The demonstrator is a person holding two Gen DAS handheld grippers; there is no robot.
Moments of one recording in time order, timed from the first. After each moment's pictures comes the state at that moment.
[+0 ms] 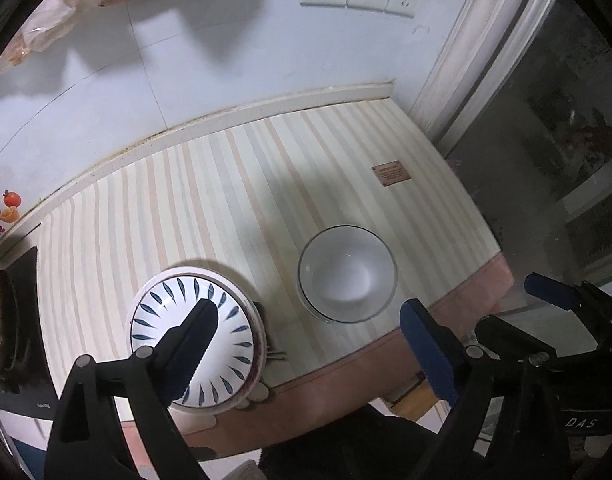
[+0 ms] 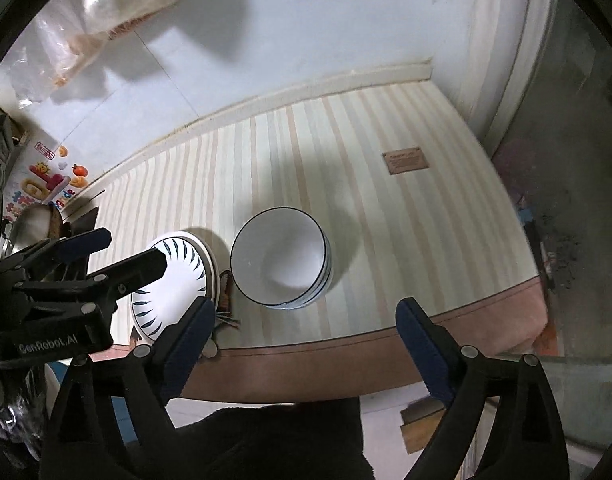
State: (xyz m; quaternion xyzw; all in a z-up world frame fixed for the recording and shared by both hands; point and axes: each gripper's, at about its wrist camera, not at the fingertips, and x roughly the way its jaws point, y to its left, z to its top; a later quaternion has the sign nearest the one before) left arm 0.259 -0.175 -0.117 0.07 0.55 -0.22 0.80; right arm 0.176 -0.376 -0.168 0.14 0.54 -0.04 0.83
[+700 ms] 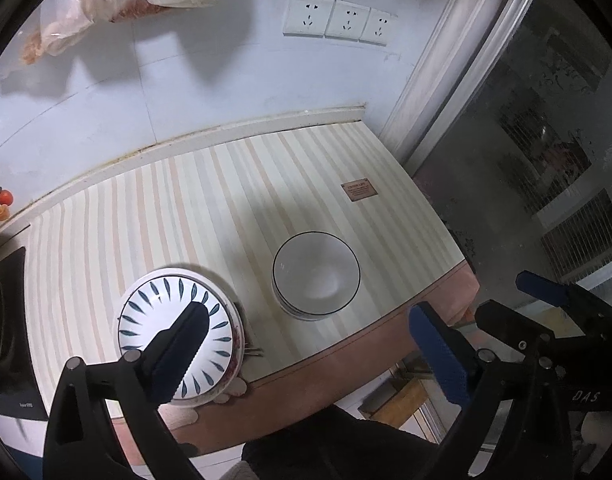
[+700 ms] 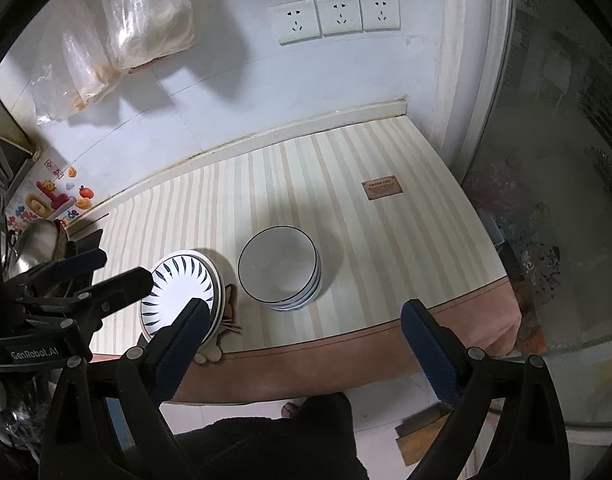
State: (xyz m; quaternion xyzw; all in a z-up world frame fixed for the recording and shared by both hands) left arm 0.235 -0.161 -0.097 0.03 0.52 -0.26 0.81; right arm 0.122 -0.370 -0.117 0.13 0.49 -0.07 0.86
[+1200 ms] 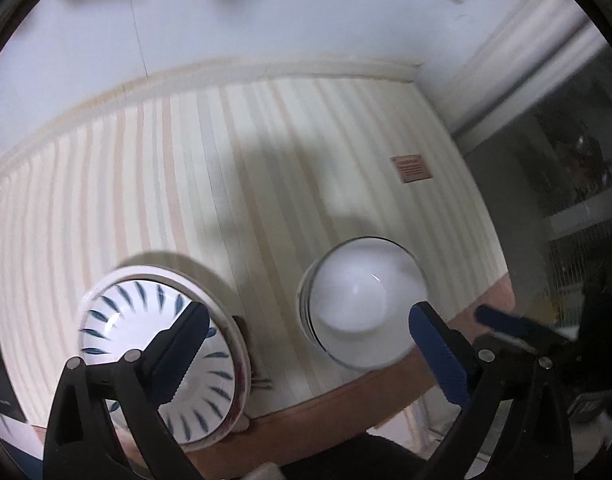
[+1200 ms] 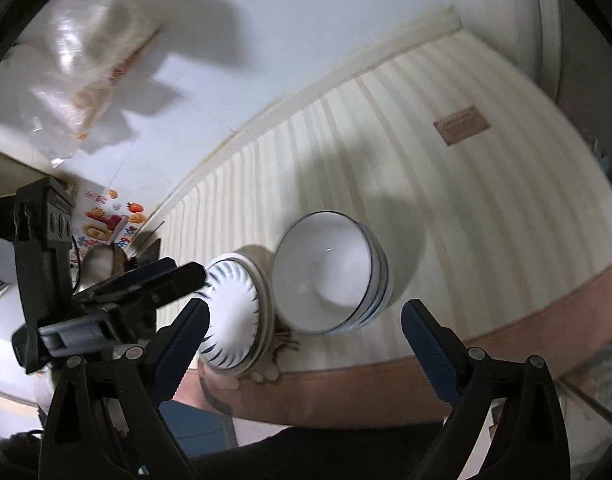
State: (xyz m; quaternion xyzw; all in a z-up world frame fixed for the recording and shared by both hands) left arm 0.332 -0.179 -0.212 0.00 0.62 -0.22 0.76; right arm 0.207 -0.422 -0.251 0.30 0.52 0.06 0.80
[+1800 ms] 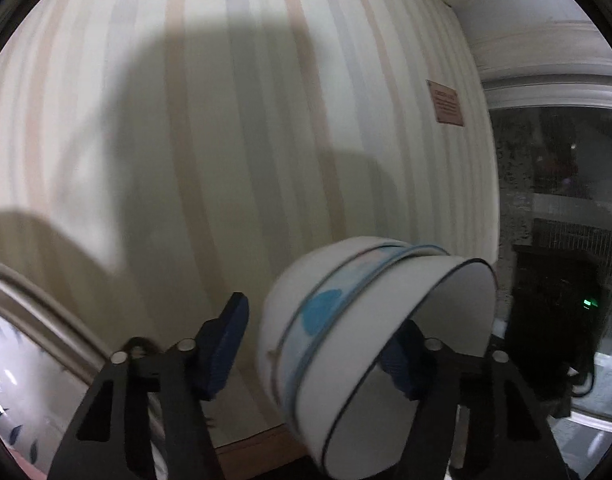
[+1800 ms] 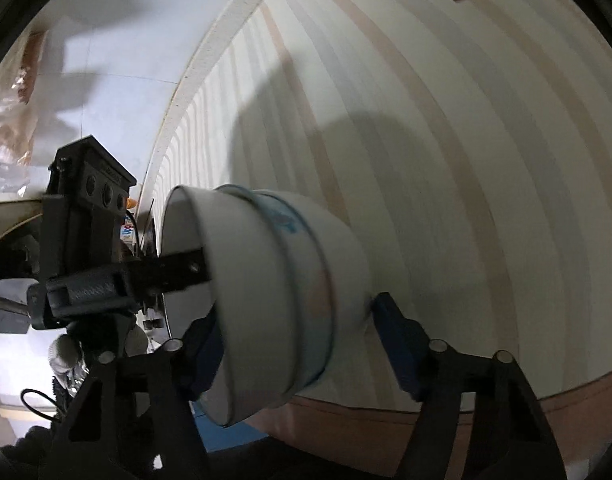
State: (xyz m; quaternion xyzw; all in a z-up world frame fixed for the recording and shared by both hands) left arm 0.373 -0.215 -0.342 -0.10 0.75 -0.27 0.60; right arm 0.276 -0.438 -0.420 0.40 0.59 0.13 0.68
